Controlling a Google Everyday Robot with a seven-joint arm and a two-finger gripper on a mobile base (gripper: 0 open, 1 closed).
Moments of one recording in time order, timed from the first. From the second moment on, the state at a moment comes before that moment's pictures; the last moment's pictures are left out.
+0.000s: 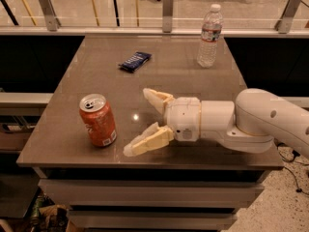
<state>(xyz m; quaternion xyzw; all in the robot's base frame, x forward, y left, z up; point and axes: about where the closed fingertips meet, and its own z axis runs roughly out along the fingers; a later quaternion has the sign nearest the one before) 0.461 0.042 0.868 -0.48 0.59 0.41 0.50</state>
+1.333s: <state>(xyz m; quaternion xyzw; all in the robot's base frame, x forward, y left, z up) 0.453 0.097 0.874 -0.50 0.55 0.43 0.51</state>
